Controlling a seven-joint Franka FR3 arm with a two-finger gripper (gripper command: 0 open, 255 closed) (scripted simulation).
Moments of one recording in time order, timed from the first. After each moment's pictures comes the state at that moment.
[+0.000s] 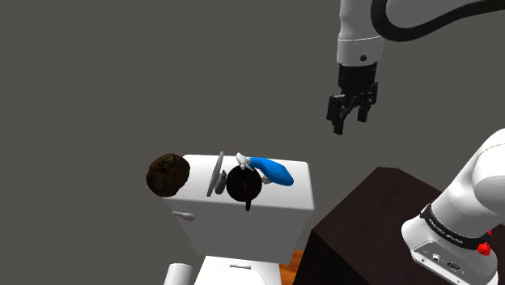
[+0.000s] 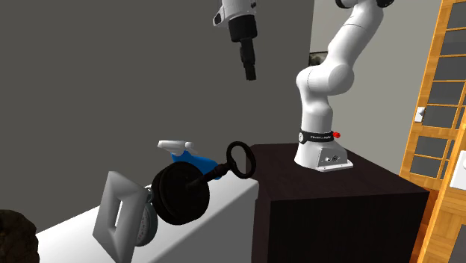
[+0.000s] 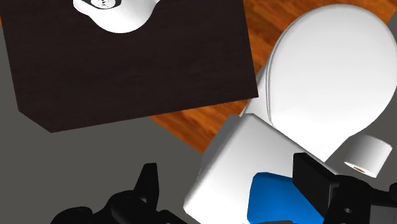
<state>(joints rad) 0.07 -0.62 0.25 -2.45 0.18 1.66 0.34</state>
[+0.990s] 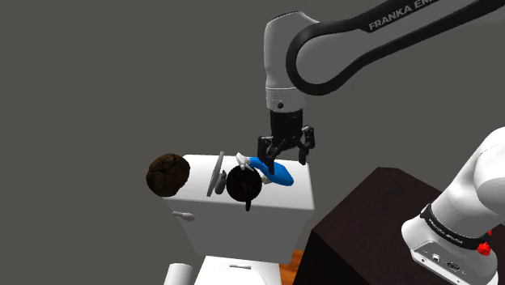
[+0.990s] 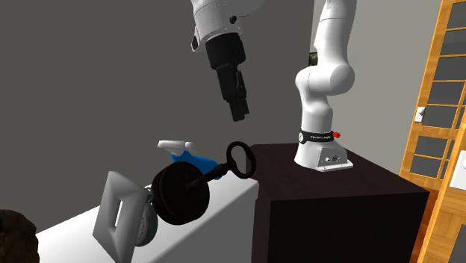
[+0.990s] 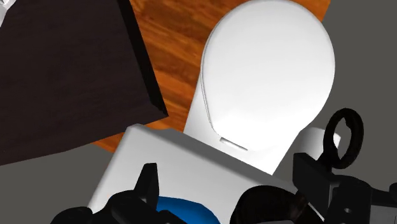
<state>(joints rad) 0.11 -0.16 0.48 -2.27 0.33 1.95 0.70</state>
